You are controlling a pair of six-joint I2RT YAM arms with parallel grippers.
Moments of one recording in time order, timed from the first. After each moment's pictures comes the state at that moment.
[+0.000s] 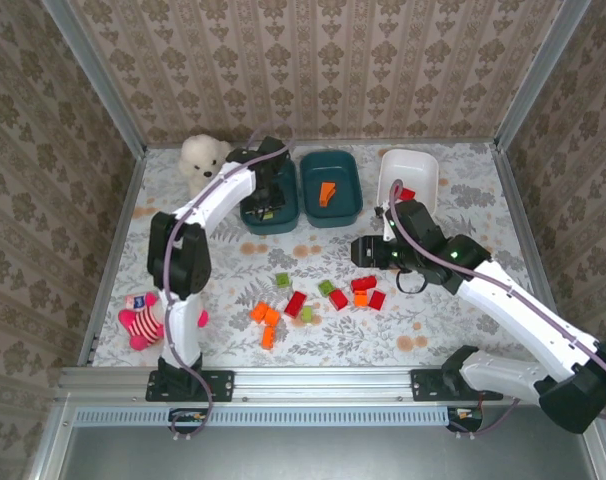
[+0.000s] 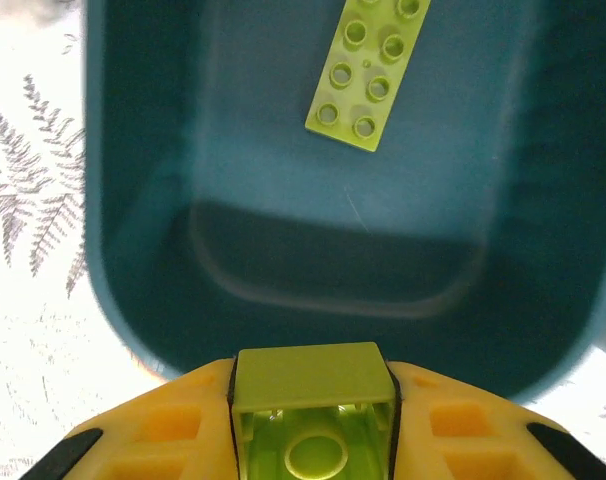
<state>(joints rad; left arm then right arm) -0.50 2.09 1.86 -1.12 -0.14 -0.65 0.61 1.11 1.05 -0.74 -0.05 0.55</state>
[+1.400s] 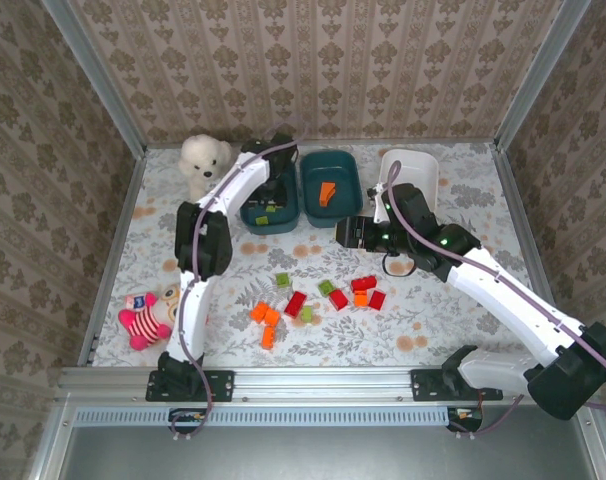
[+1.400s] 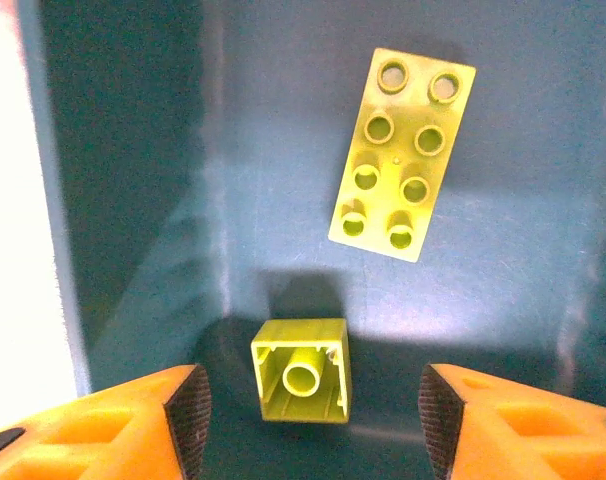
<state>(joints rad) -0.49 2.33 2.19 -1.28 -0.25 -0.53 0.57 1.19 1.10 -0.59 -0.17 0.61</state>
